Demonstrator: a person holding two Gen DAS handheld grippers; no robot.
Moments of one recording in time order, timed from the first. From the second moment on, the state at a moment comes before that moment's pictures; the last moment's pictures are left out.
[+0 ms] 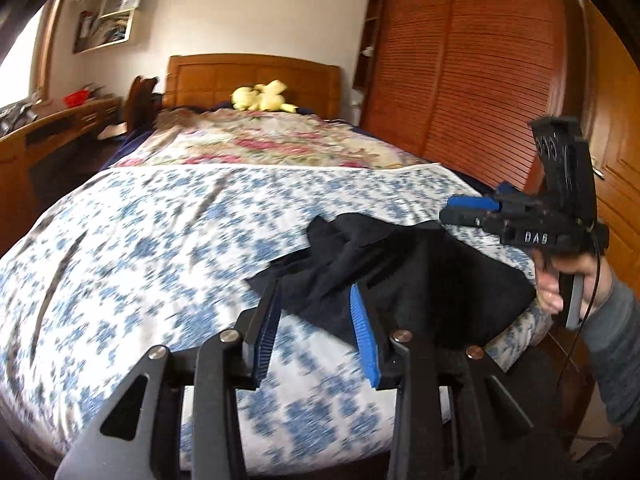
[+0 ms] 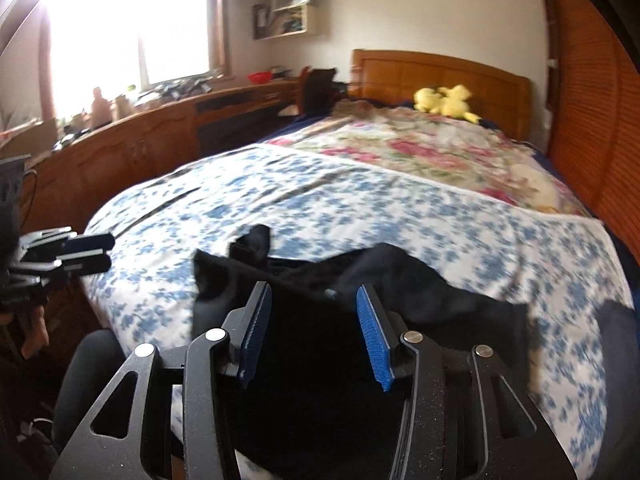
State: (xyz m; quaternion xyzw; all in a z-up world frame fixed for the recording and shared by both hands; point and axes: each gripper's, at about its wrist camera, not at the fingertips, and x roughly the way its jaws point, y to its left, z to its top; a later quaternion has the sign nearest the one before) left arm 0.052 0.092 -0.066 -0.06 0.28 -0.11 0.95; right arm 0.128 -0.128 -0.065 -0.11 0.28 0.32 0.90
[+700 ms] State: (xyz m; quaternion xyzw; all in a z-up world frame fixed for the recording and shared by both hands) left arm 0.039 0.119 -0.089 -0.07 0.29 -0.08 0.95; right arm 0.160 -0.011 -0.097 -0.23 0.38 0.38 0.81
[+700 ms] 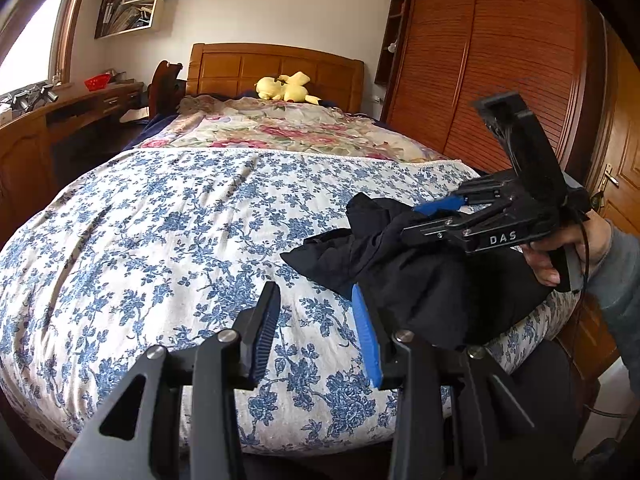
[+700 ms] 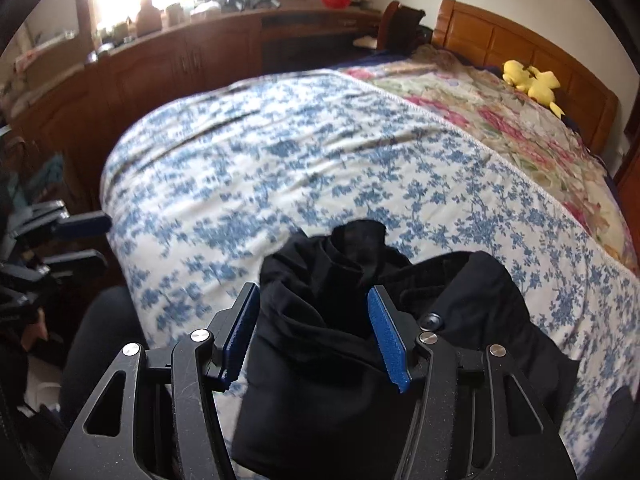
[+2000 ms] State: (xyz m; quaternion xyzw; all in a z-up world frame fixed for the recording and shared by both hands) left arm 0.066 -0.005 -0.082 -0.02 0.30 -0.18 0.94; right arm 0.076 -0.336 -0.131 -0.06 0.34 0.11 0.93
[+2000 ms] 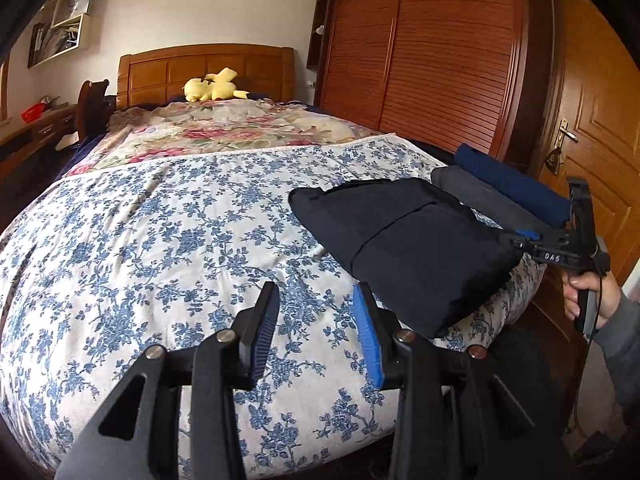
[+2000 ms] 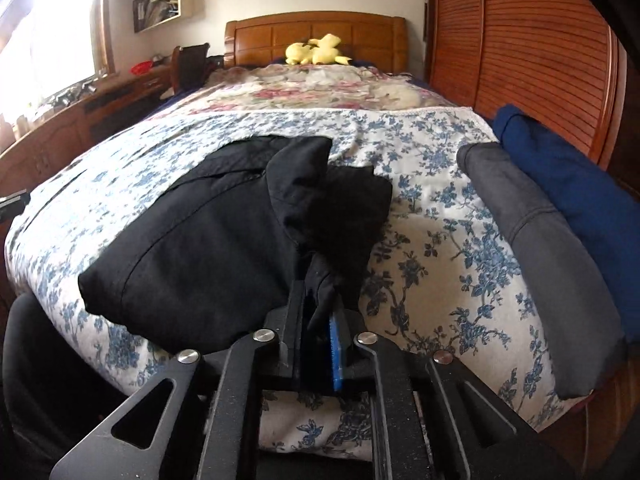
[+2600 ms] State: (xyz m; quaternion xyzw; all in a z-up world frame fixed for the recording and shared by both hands) left arm 0.070 -0.019 -0.089 -0.01 0.30 -0.19 0.93; right arm 0.091 -0.274 -0.099 -0.09 0.30 0.17 0.93
